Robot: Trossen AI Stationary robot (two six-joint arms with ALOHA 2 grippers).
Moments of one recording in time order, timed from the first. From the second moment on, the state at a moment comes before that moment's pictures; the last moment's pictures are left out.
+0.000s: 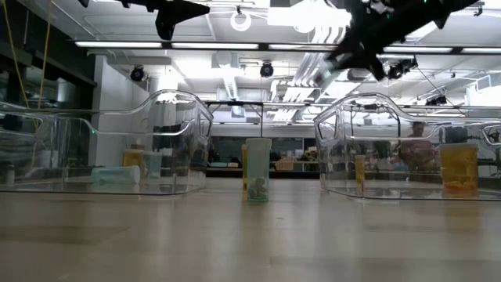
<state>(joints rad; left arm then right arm) 0.31 0.95 0.74 0.12 0.07 -0.22 -0.50 0.95 0.77 -0.20 -0.08 0.52</state>
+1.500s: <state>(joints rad) 0.26 0.95 0.74 0.12 0.19 -0.28 0.07 1.16 1.19 -0.92 0.04 0.77</state>
